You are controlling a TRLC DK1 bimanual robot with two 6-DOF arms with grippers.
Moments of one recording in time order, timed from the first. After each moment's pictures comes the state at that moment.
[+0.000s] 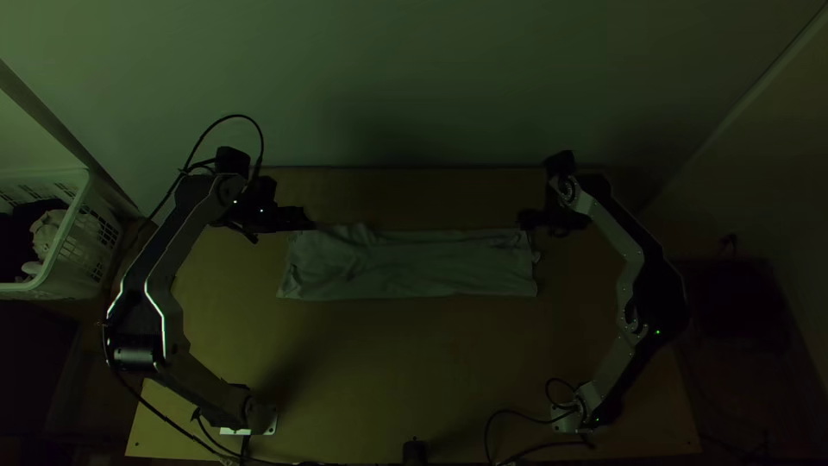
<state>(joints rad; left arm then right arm) 0.00 1.67 1.57 -0.99 0.40 0.03 0.14 1.92 1.60 -0.92 0.16 0.15</state>
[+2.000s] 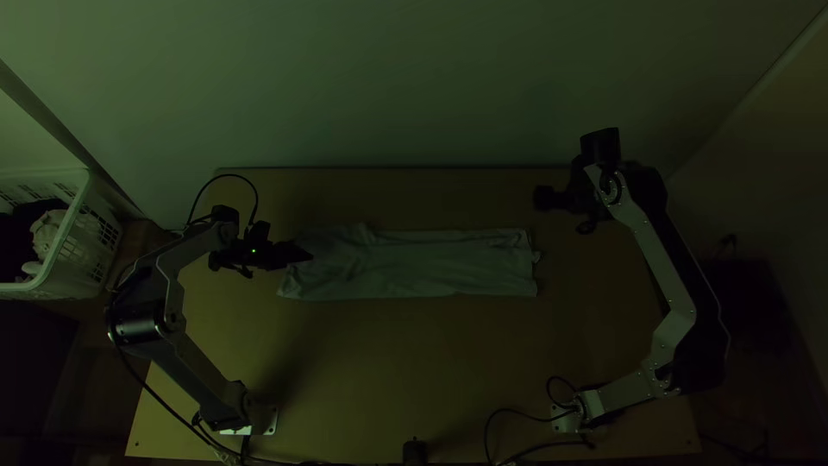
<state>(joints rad) 0.19 1.83 1.19 -0.71 0.83 0.24 0.17 1.62 1.66 -1.01 0.07 0.21</state>
